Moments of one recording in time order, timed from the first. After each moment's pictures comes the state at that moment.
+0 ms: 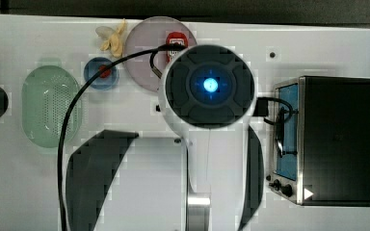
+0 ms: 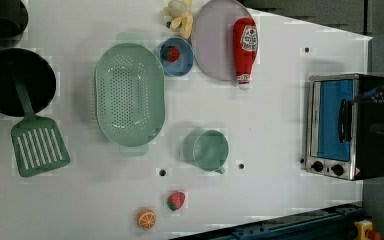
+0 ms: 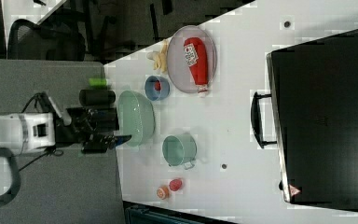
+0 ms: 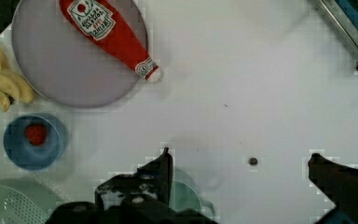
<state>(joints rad) -0.07 -0.10 0.07 -1.88 0.01 0.18 -0.03</state>
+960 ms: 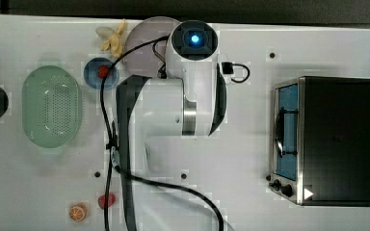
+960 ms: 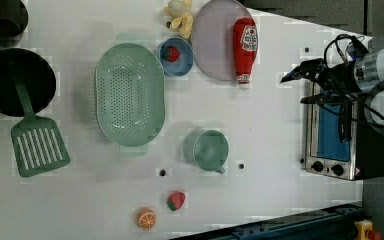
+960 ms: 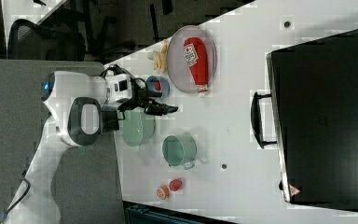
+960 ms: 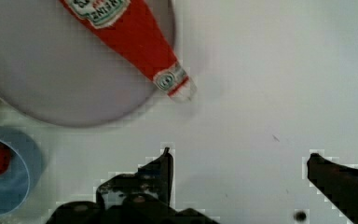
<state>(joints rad) -0.07 0.28 0.10 -1.89 0.02 0.48 -0.14</state>
